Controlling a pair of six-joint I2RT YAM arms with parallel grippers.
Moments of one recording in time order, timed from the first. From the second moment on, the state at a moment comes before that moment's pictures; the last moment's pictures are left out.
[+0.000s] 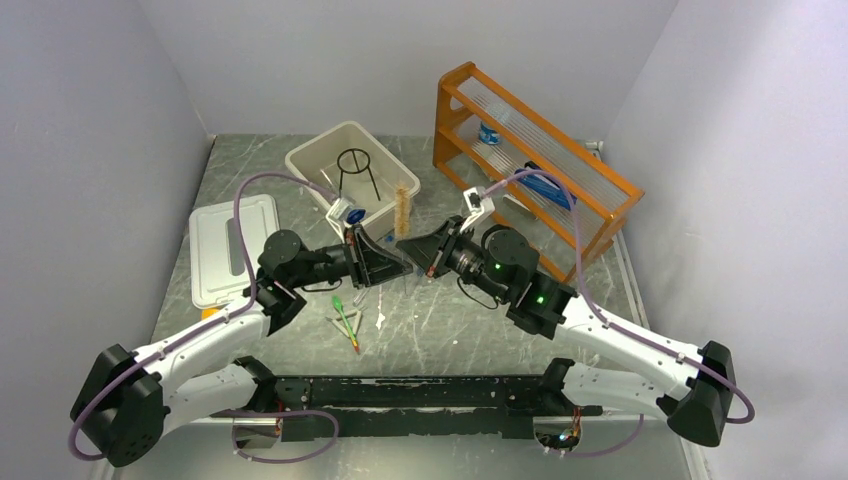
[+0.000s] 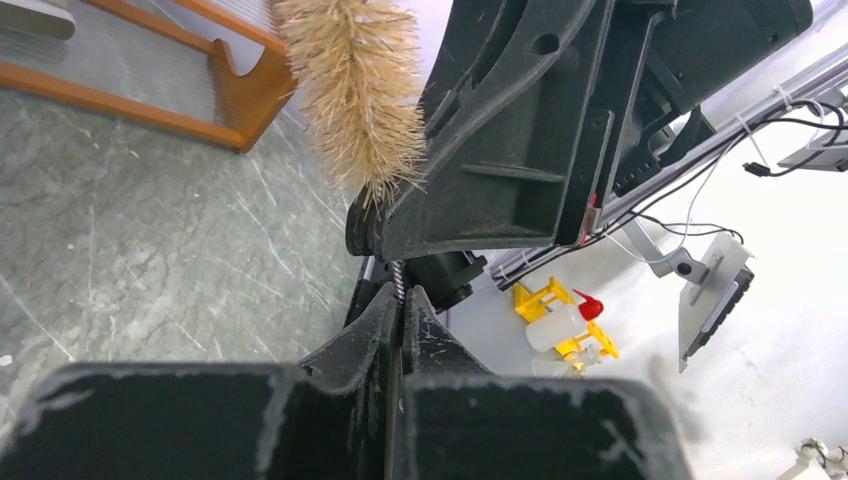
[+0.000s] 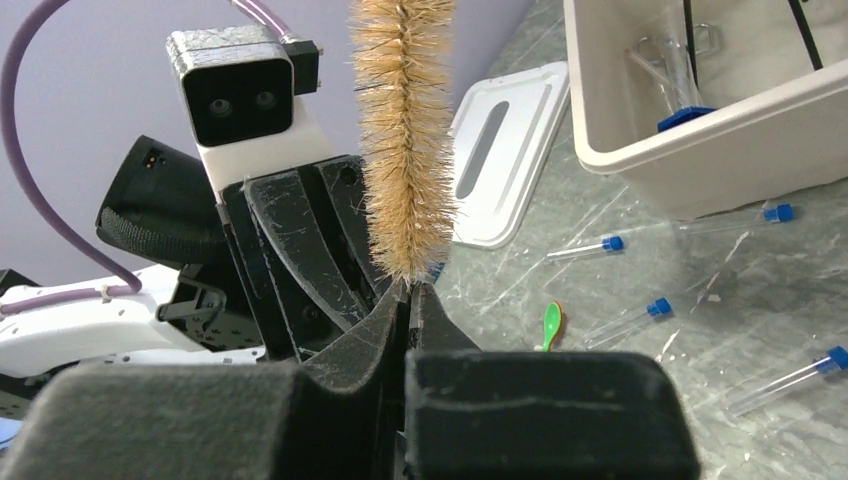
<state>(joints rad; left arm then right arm) -0.66 1.03 0.52 0.69 0.70 -0.88 0.97 0.99 0.80 0.16 0.06 0.73</state>
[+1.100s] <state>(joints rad) -0.54 1.60 1.50 -0.70 -0.43 -0.98 0.95 1.09 0.88 -0.15 0.34 0.75</state>
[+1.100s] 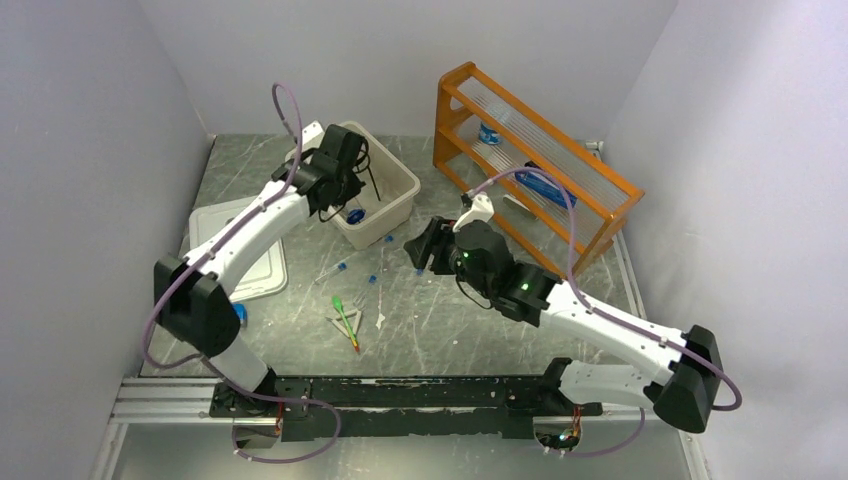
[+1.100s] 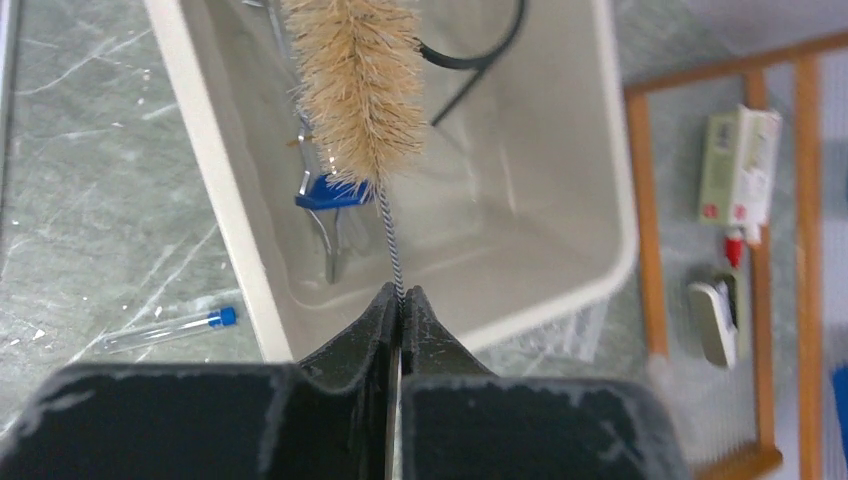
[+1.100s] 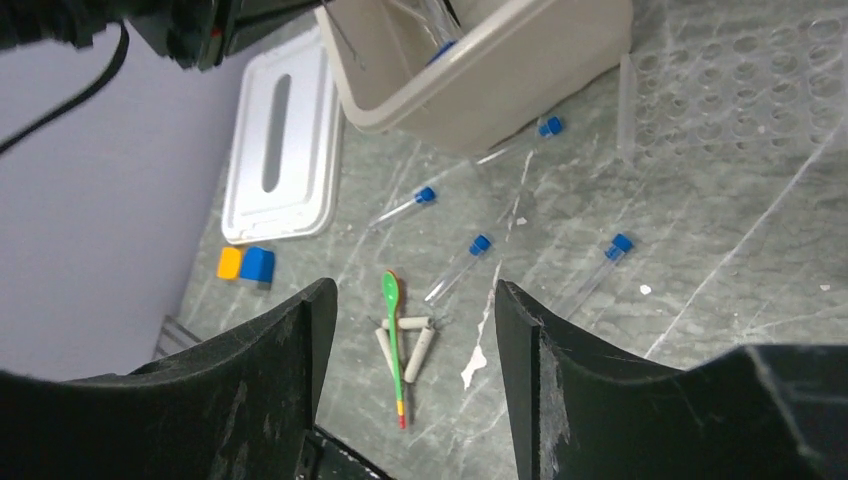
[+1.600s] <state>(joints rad) -0.45 1.88 1.63 -0.78 -0.40 -1.06 0.95 1.22 0.88 -0.12 0.26 0.73</state>
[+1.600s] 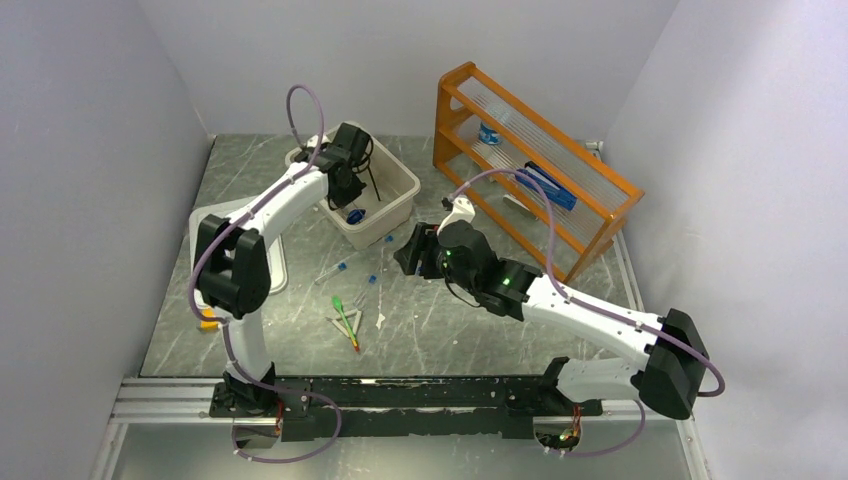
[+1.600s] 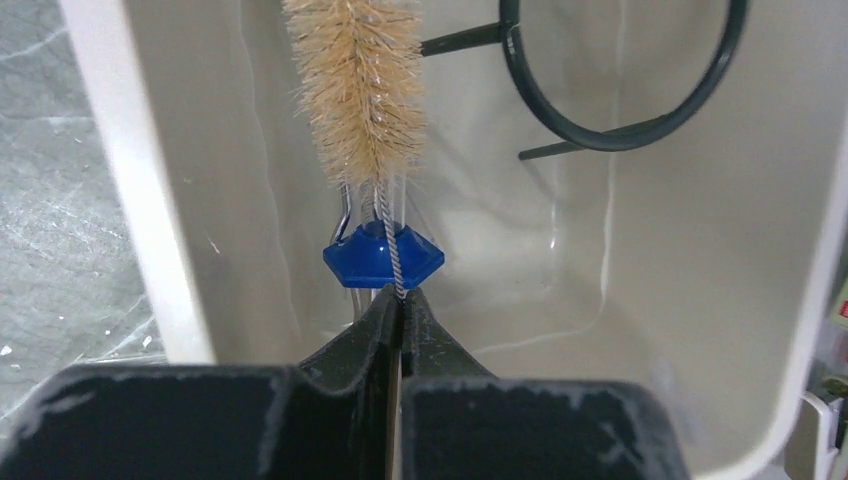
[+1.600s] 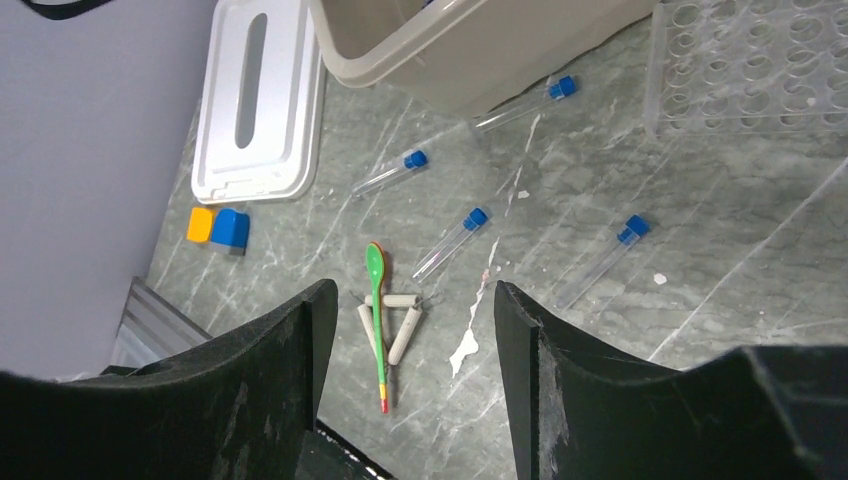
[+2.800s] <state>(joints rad) -0.42 1.55 1.51 -0.71 -0.32 -0.71 1.01 1.60 0.95 -0.11 0.11 0.73</state>
